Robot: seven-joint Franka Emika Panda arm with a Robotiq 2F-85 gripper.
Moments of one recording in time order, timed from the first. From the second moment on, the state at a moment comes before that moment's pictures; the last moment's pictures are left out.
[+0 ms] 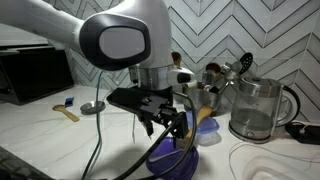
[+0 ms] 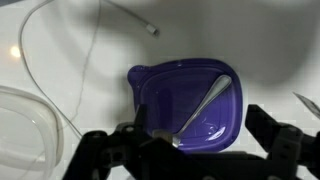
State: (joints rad) arm -0.19 -0.06 -0.29 -2.09 -0.06 2.10 -0.38
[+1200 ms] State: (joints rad) arm -0.24 0.18 -0.25 -1.92 0.02 2.26 -0.43
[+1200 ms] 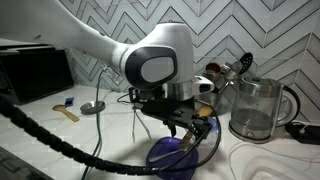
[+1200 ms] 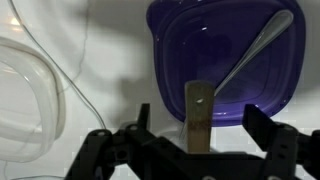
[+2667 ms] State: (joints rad) arm -0.26 0.19 -0.21 -1.91 0.02 2.30 -0.42
